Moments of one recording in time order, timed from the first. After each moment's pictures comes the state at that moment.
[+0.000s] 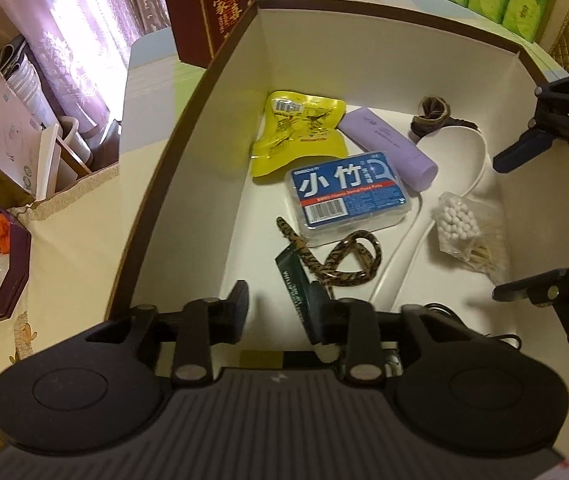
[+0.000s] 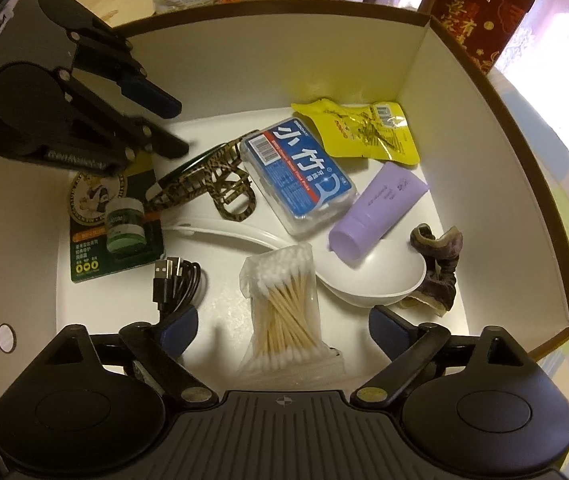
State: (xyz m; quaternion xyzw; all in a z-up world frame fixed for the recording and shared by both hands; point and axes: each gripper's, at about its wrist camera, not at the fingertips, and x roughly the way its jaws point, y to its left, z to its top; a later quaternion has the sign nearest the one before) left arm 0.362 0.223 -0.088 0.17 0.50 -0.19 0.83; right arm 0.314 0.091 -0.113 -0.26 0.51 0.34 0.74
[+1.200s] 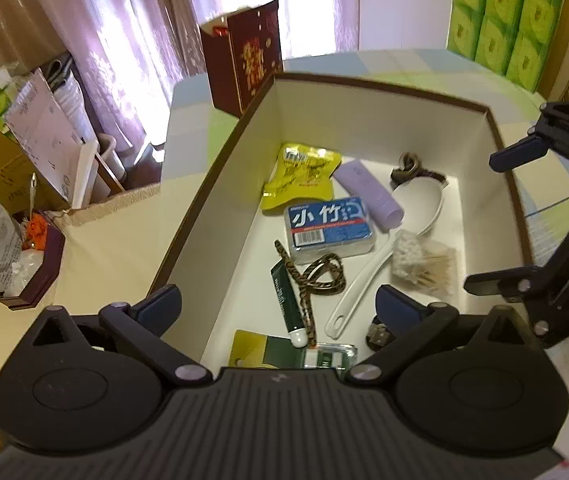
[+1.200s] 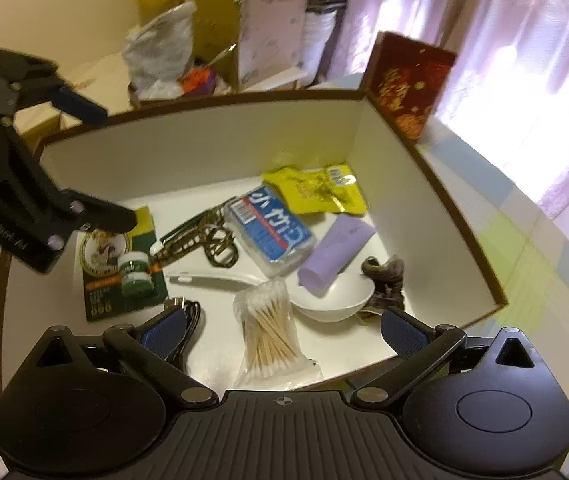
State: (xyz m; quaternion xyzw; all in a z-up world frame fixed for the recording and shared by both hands) left arm 0.302 0.215 -0.019 0.14 0.44 -0.14 0.88; right arm 0.278 0.066 -0.063 -0.21 0.43 0.31 0.82
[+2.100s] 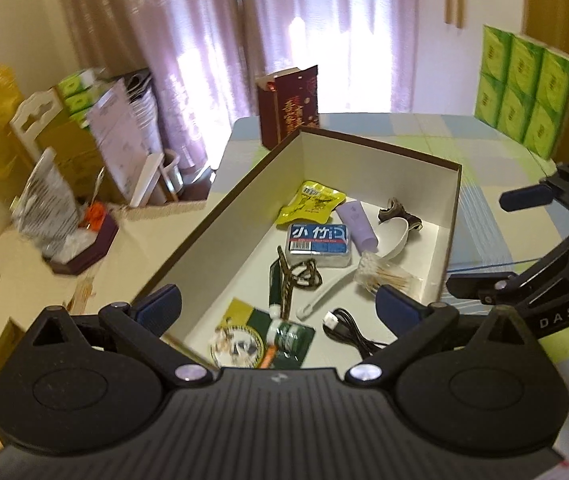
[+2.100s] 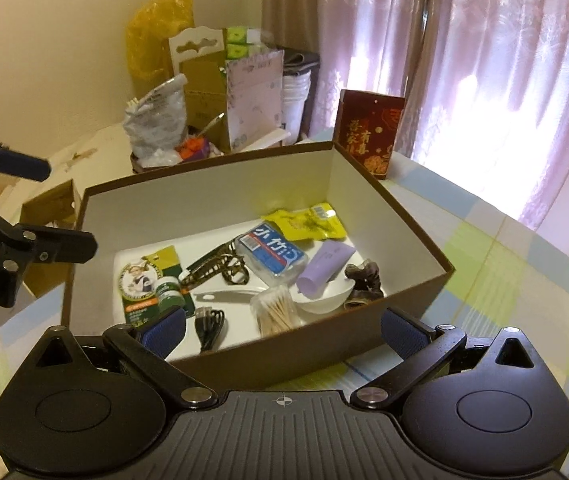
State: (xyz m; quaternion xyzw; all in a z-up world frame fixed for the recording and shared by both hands) left arm 0.189 0.184 0.038 0.07 0.39 -0.02 0.92; right arm 0.208 0.010 -0.018 -0.14 0.36 0.31 0.87
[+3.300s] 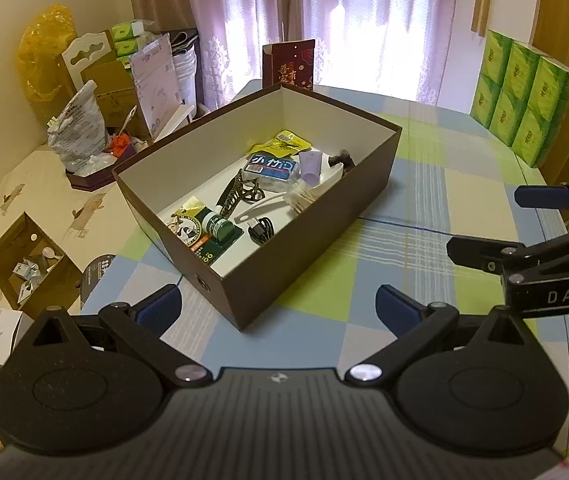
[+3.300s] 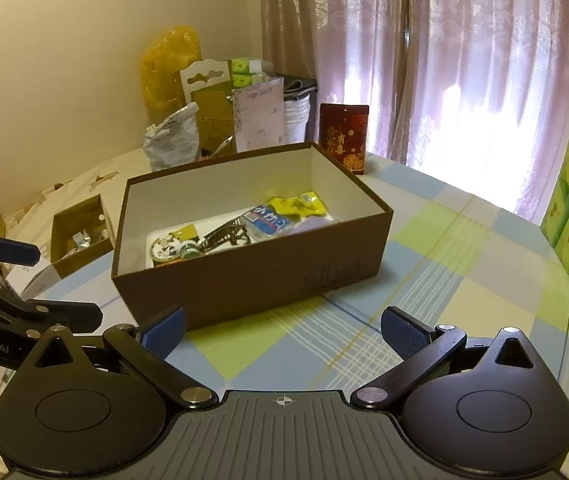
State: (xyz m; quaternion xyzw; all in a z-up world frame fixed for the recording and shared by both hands) left arm 0.064 0.073 0.038 0.00 0.41 0.05 0.91; right arm 0.114 -0.103 0.003 -0.10 0.33 0.34 0.88
